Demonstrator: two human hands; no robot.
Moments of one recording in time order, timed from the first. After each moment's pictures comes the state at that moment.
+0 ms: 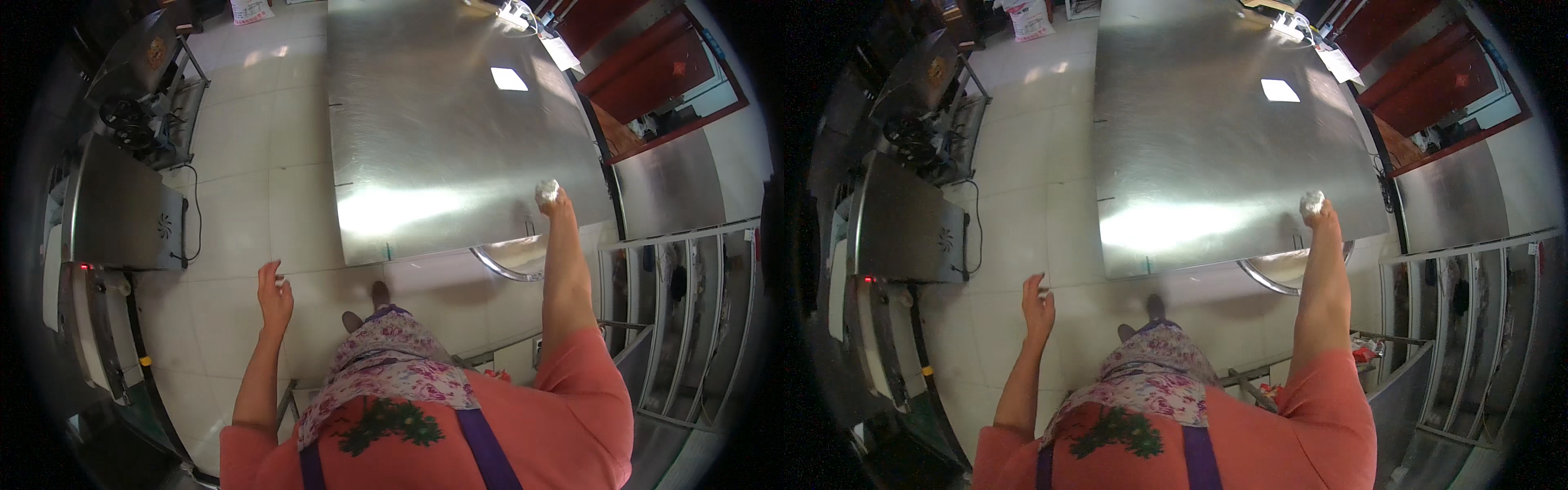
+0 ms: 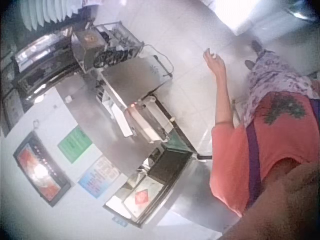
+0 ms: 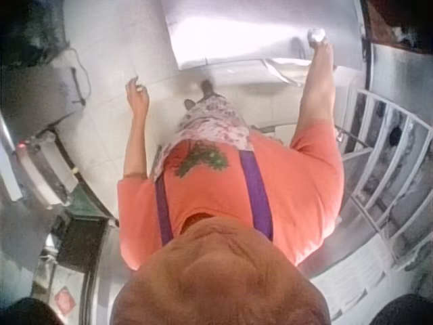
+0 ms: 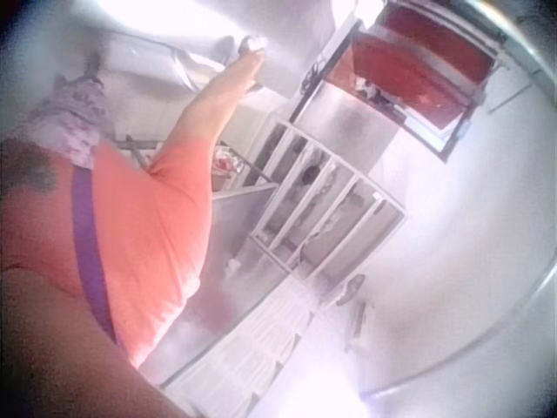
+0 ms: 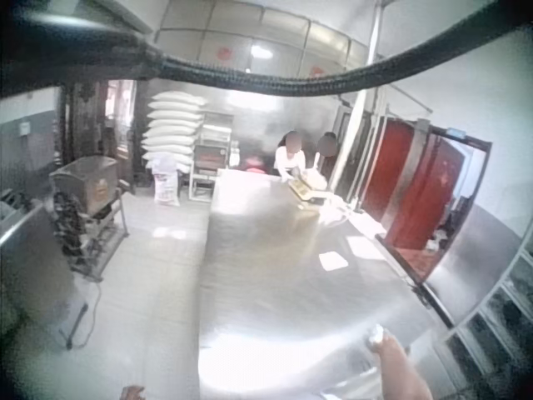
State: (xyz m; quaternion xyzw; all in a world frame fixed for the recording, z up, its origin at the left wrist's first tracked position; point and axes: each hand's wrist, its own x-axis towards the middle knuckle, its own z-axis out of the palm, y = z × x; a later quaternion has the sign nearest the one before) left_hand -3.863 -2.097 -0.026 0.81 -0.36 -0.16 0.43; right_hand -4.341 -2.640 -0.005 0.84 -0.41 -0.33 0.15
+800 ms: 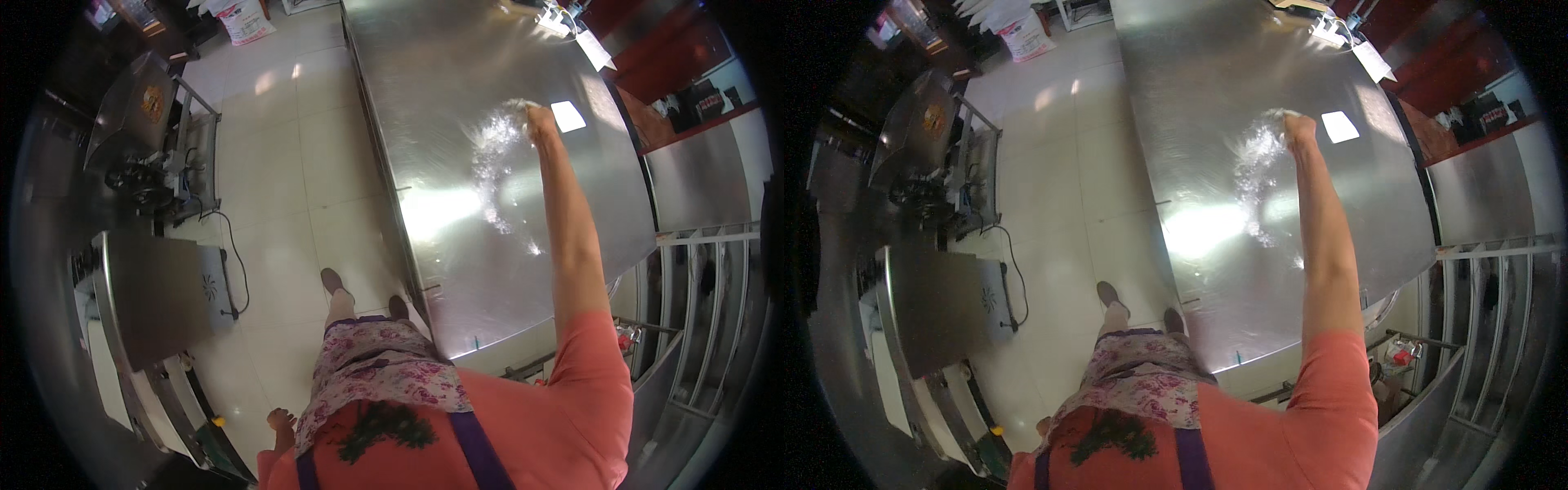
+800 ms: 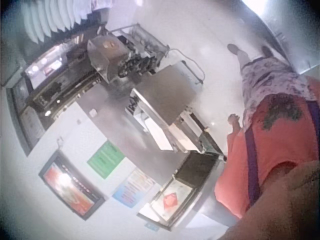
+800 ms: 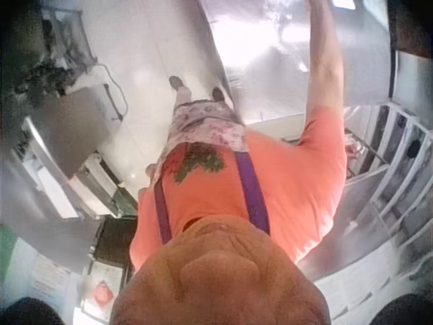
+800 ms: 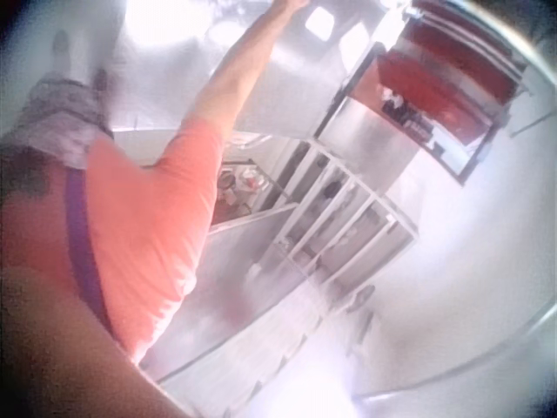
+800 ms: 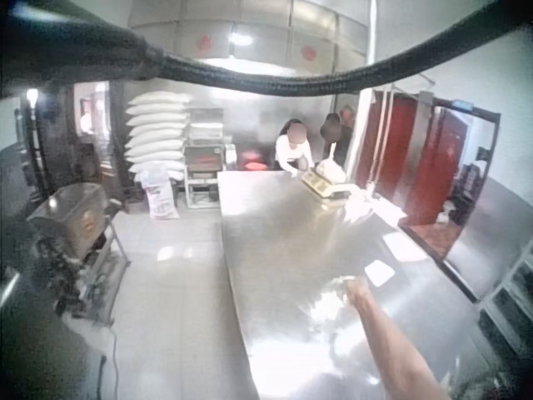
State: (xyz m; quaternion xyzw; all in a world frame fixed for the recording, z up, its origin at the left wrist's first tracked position) left_hand -3.631 -1.847 -0.133 0.84 0.37 -0.25 0.31; right_hand -3.896 -2.817 0.036 0.52 -0.67 0.29 -0.44
